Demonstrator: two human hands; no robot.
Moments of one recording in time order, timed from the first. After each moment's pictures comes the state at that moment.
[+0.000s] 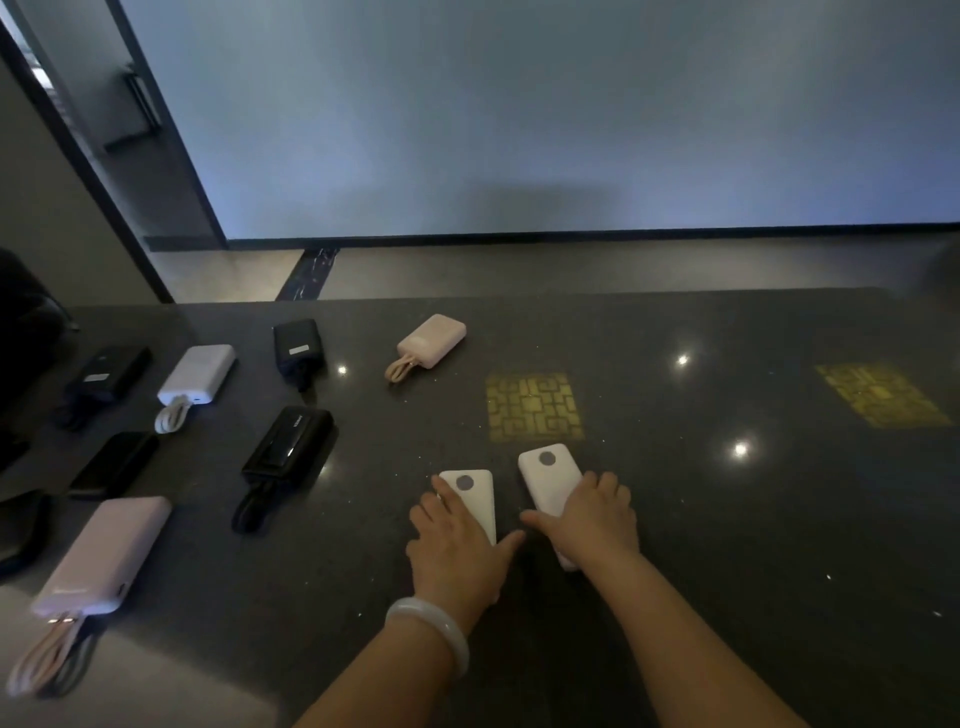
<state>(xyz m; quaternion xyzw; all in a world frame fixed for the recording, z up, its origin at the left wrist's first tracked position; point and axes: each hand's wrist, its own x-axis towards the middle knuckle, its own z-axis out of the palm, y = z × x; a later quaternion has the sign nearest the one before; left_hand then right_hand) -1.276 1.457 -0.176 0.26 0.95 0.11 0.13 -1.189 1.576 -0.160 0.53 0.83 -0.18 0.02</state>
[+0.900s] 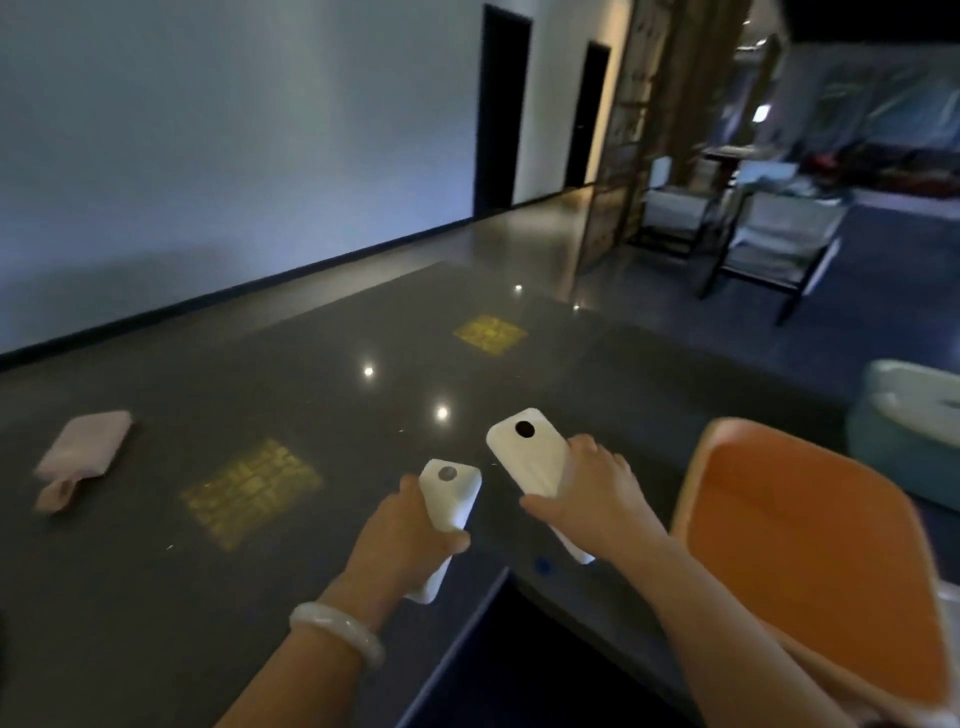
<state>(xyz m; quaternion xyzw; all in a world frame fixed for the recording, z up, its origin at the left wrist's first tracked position) -1.163 1.430 -0.097 0.66 0.69 0.13 0.28 -0.957 1.411 -0.047 0.73 0.64 -0.11 -0.19</state>
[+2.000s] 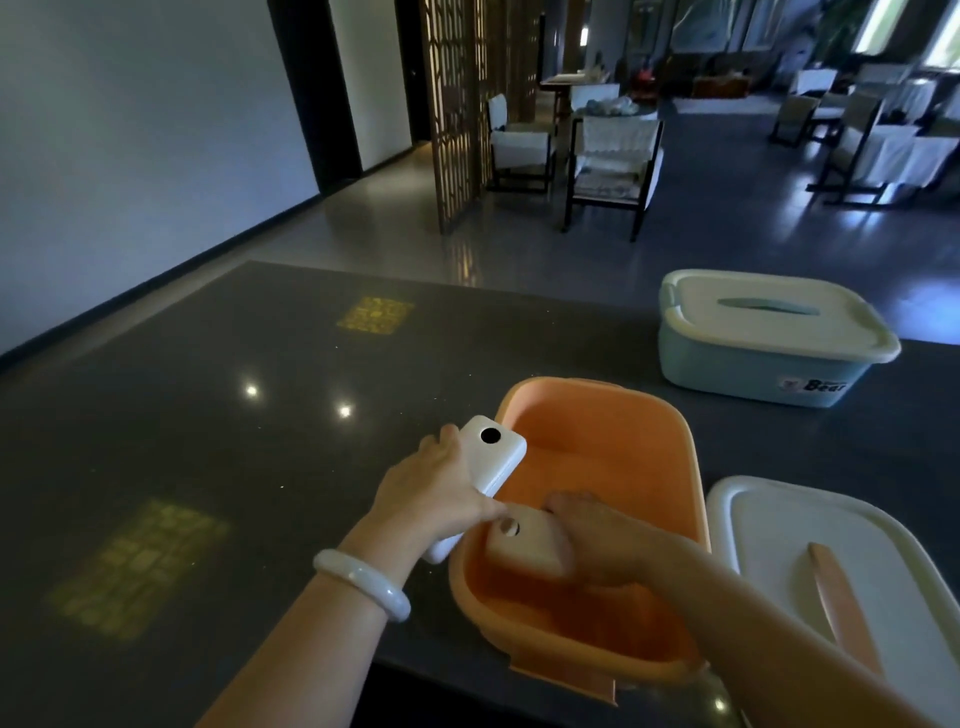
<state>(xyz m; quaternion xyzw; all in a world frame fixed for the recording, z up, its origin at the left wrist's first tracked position) -0.903 1.452 -0.048 0.83 0.52 0.02 0.19 -0.713 1.370 -0.130 0.73 0.63 -0.28 0.00</state>
